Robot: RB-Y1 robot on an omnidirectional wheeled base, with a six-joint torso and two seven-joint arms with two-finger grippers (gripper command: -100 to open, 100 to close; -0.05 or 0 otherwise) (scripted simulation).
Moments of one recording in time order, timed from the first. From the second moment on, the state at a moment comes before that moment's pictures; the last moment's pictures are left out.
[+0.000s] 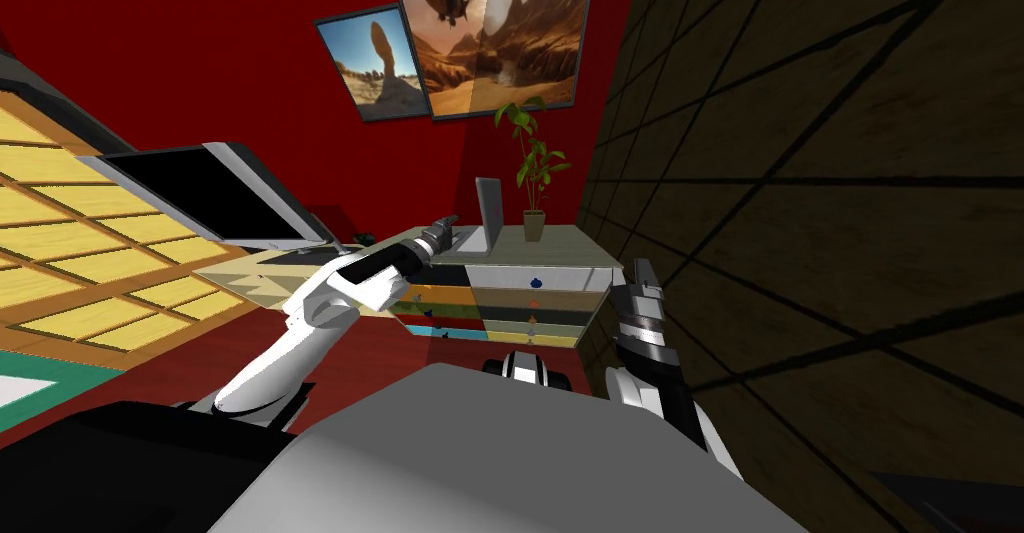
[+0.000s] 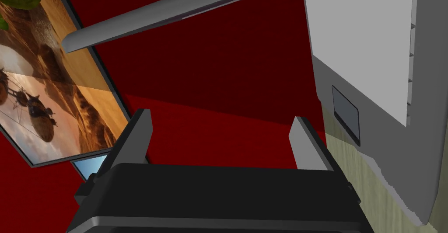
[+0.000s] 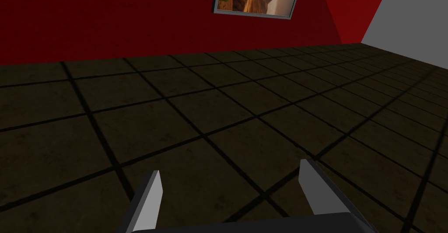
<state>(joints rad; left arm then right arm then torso) 0.07 0.91 0.25 -2.48 0.37 0.75 0.30 0.52 0.03 0.05 -2.25 0.06 -0.46 0.04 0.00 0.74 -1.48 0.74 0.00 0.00</state>
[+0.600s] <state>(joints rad) 0.01 1.04 0.28 -2.48 0.40 0.89 0.31 0.52 0.03 0.05 -2.25 0.06 -0.46 0.04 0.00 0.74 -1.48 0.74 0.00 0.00</state>
